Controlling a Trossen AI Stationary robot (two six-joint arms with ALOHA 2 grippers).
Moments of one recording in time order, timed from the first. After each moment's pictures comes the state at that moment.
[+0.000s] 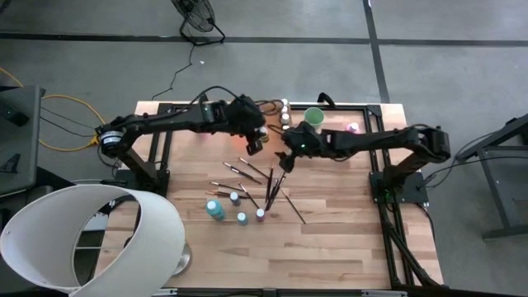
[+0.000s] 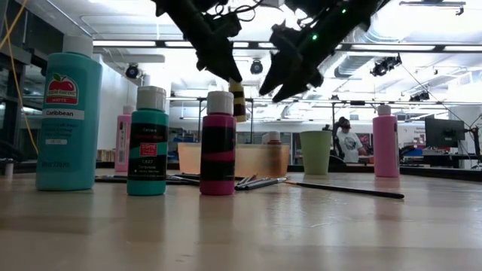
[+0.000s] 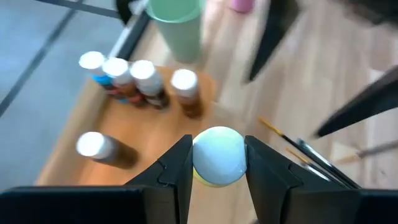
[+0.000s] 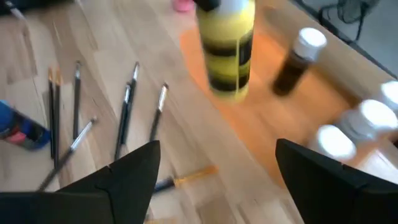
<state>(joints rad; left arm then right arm) 0.33 1.58 1.40 -0.52 -0.07 0.05 -0.16 1.52 1.04 -0.22 0.24 0.25</state>
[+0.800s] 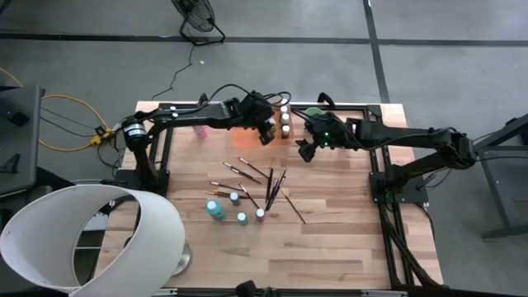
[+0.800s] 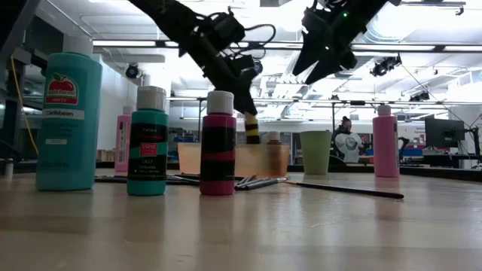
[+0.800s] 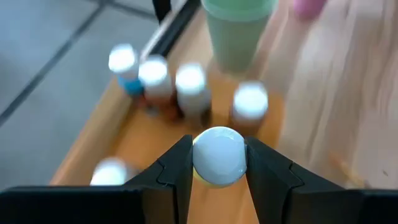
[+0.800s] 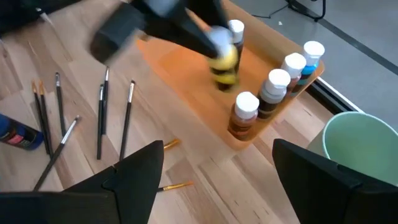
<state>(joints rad) 0.41 1.80 1.40 -0.27 -0.09 0.03 -0.22 1.28 1.04 -0.51 0.26 0.34</state>
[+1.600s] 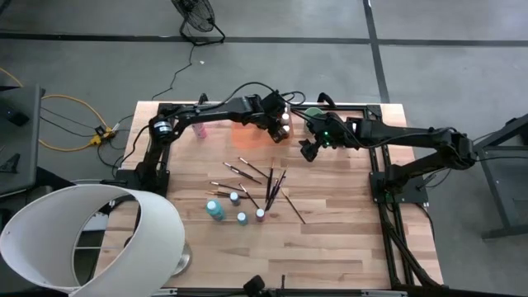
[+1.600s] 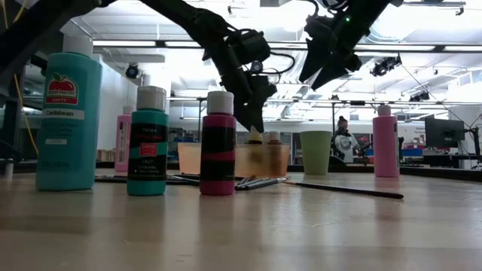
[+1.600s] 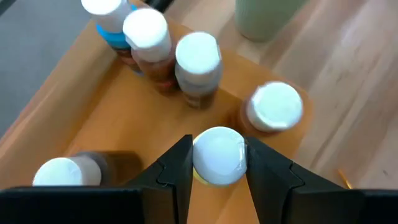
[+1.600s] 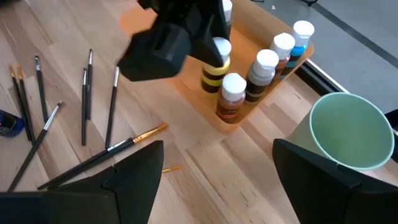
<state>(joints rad) 0.41 2.05 1.76 -0.63 -0.14 -0.20 -0.24 1.28 1.04 -0.57 0.26 0.35</state>
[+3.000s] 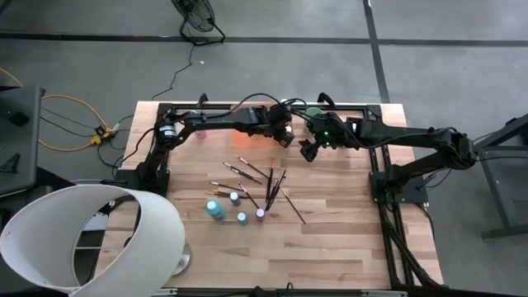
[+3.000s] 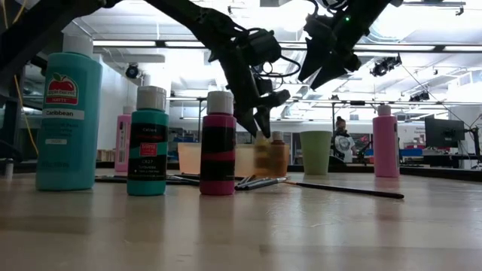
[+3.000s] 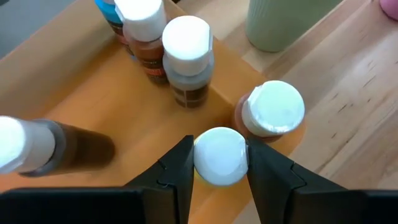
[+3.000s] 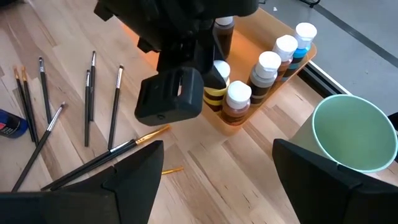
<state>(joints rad) 0.33 2.10 1.75 -0.60 -0.26 -0.46 -0.24 1.28 1.04 -0.56 0.26 0.35</state>
